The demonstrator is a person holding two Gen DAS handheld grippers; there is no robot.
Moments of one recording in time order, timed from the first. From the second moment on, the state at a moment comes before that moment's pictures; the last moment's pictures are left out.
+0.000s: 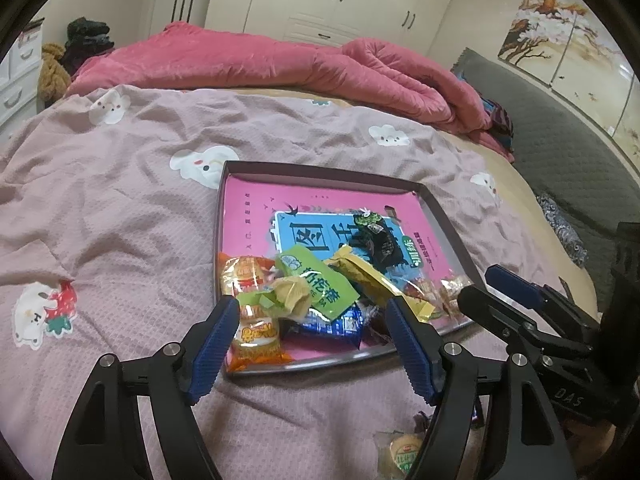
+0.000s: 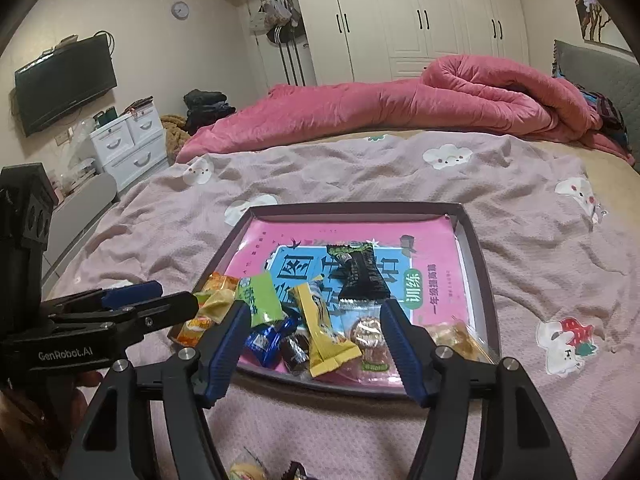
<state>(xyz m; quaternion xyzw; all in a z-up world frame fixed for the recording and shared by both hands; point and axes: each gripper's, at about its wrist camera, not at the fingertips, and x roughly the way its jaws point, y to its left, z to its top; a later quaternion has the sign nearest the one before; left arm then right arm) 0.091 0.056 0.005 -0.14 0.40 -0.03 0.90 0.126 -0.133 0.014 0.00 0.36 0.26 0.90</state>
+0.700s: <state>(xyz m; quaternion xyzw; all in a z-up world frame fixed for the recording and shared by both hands) 0.066 0.018 0.006 -0.10 0.43 -0.07 0.89 0.092 -0.164 0.014 -0.03 0.38 0.27 0.89</state>
